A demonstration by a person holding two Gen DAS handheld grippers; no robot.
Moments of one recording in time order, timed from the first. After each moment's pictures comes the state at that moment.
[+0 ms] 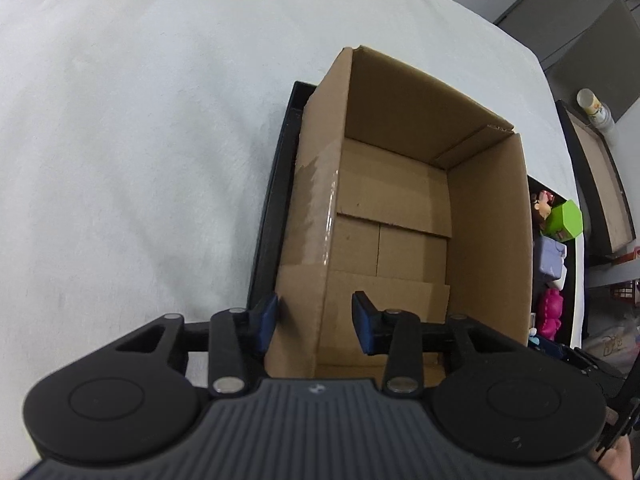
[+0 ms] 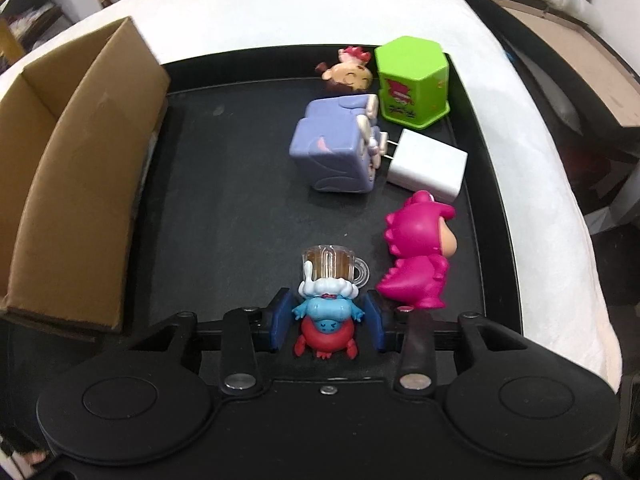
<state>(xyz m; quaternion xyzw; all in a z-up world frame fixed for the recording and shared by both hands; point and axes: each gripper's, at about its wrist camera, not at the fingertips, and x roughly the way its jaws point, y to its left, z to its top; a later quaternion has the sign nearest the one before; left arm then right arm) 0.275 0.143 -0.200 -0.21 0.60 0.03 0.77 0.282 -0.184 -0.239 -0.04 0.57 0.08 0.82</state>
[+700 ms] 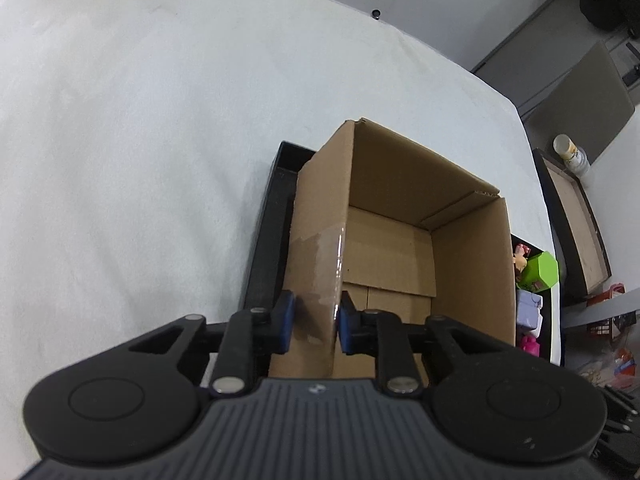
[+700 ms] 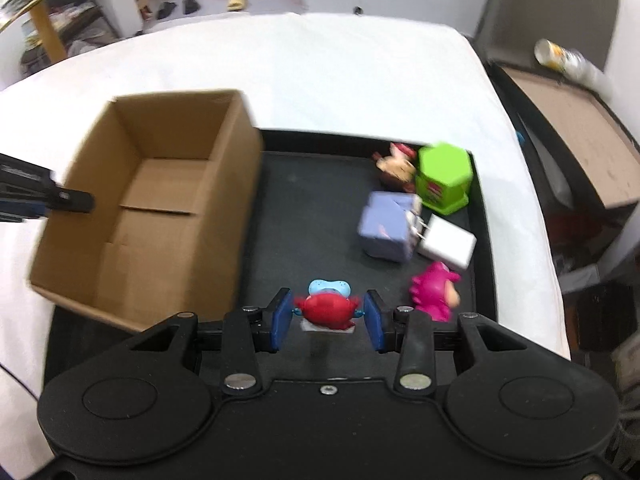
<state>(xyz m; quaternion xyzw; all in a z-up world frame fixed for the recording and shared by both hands) 0.280 0.155 -0.197 -0.24 0.53 0.03 0.81 0.270 -0.143 -0.154 -0.08 0.52 0.12 0.84</state>
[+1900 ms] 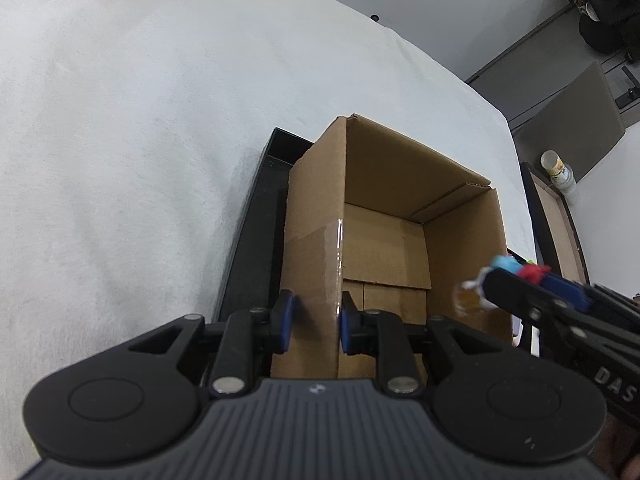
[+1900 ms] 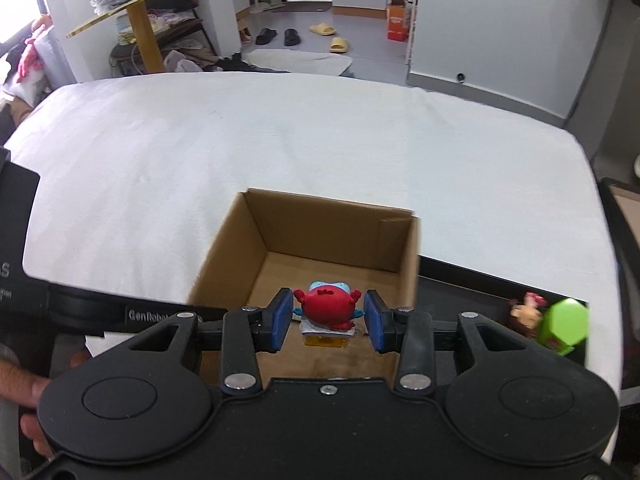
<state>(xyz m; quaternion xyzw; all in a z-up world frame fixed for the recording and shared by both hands) 0.273 0.163 -0.203 -0.29 0.53 0.01 0.80 0.309 -0.039 -0.129 -0.10 0.45 0.26 0.85</state>
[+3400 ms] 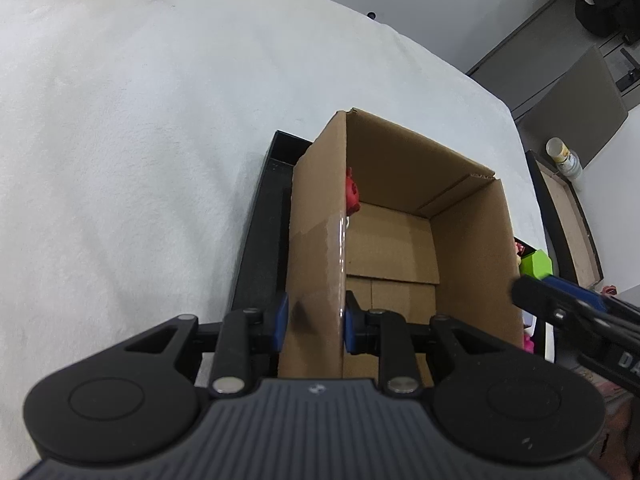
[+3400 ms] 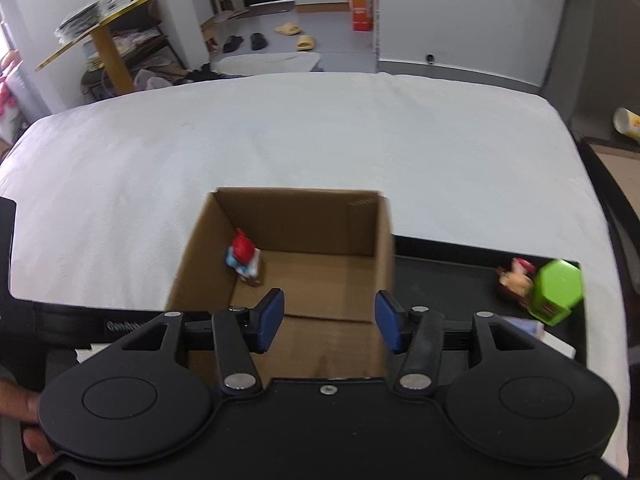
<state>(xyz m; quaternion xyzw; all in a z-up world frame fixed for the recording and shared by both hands) 0.274 0.154 -0.205 -0.25 0.53 0.02 0.81 0.302 -0.069 -0.125 -0.05 0.47 0.20 0.86</state>
